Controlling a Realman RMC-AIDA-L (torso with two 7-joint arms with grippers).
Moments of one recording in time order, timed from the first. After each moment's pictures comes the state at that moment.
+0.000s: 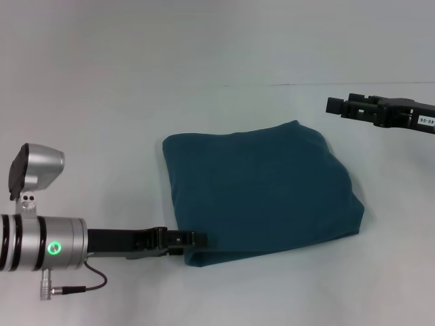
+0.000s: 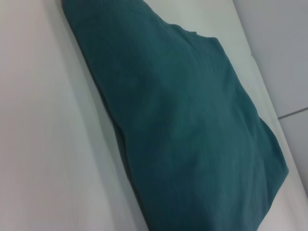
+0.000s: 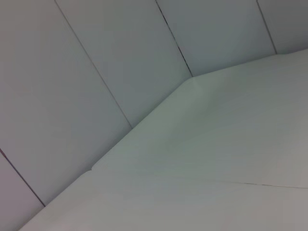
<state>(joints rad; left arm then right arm) -0.57 -2.13 0.75 0.57 2.20 1.38 -2.24 0.59 1.99 -0.71 -0.65 -1.85 -1.32 1.81</state>
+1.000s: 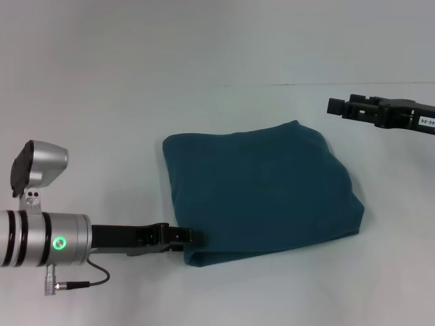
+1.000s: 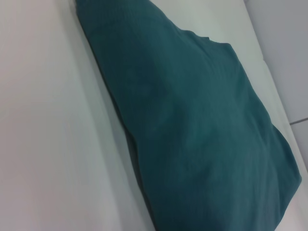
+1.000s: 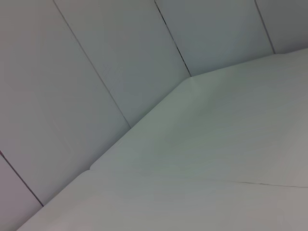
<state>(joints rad) -0.58 -2.14 0.76 0.56 2.20 1.34 -2.27 0.59 1.99 -0.71 -0.65 -1.85 -1.31 1.81</state>
